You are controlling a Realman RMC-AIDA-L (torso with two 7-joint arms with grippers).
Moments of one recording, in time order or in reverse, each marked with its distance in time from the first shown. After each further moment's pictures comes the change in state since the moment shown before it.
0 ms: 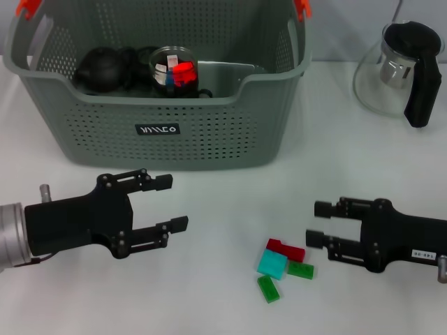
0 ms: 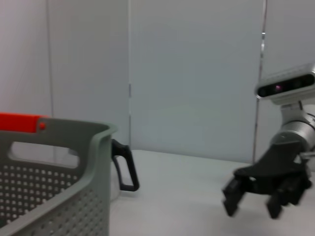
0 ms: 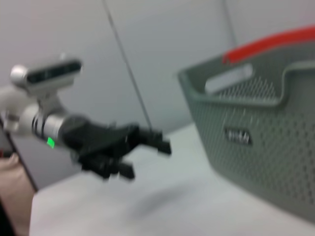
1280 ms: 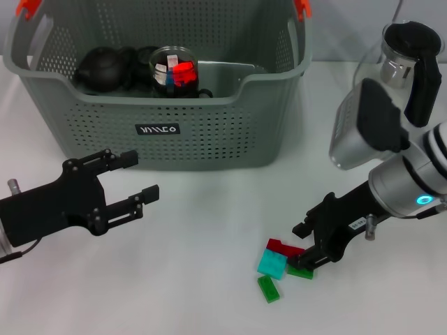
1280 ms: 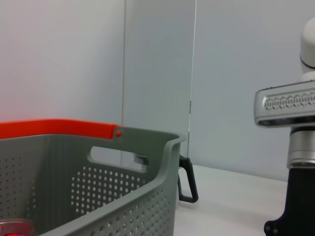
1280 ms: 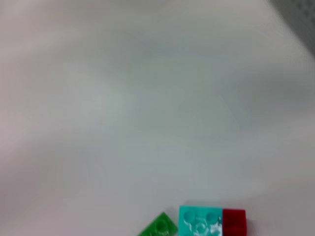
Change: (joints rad) left arm 0.004 0.006 -0.182 -0.061 0.009 -0.024 0.031; right arm 0.321 0.035 -0.452 -0.358 -0.552 0.152 0.730
